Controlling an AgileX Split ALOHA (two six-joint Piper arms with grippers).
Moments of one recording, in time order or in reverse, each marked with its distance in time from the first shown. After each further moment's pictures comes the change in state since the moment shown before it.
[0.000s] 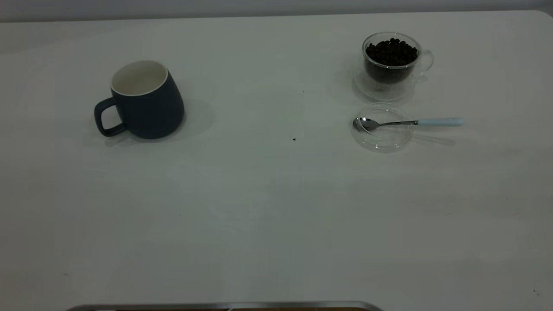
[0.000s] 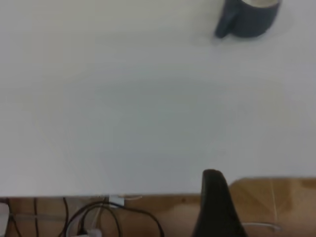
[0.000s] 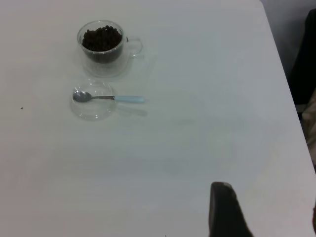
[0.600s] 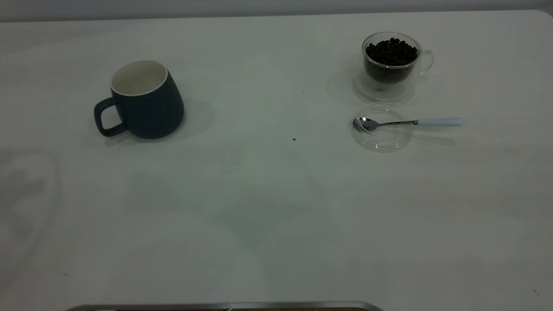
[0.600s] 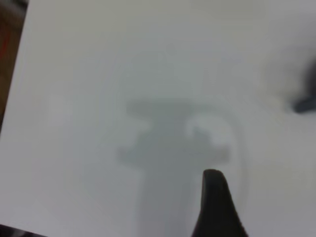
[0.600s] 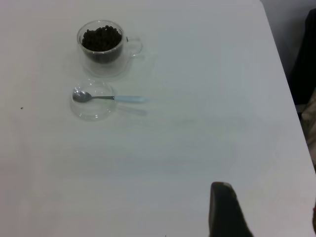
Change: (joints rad) left arm 0.158 1.010 -0.379 0.117 -0.337 -0.151; right arm 0.000 0.000 0.000 0.000 0.000 0.000
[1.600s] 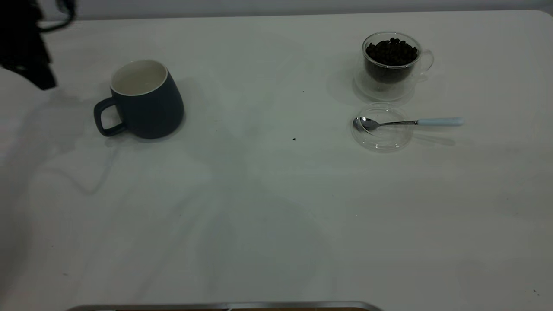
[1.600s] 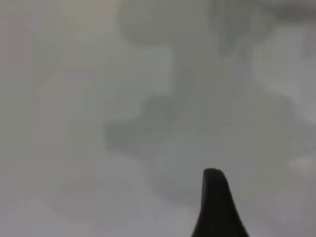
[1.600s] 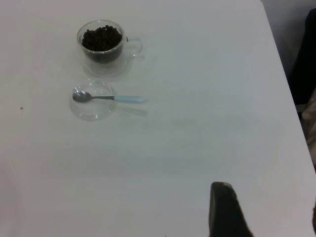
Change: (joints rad) left arm -0.070 0.873 -0.466 -0.188 -0.136 1.438; right arm 0.000 0.000 0.000 0.000 0.000 0.000
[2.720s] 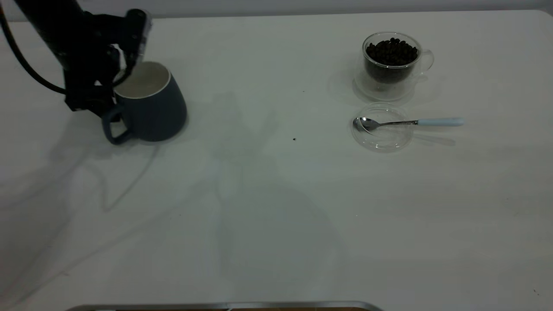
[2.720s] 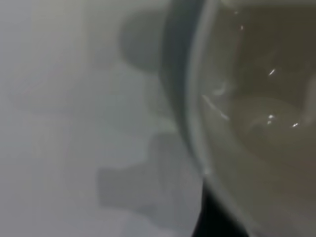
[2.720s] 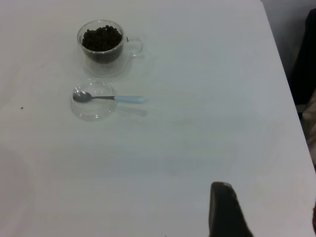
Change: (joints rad) left arm -0.138 0.133 -0.001 -0.118 -0.095 0.321; right arm 0.000 0.000 0.000 0.001 0.000 0.000
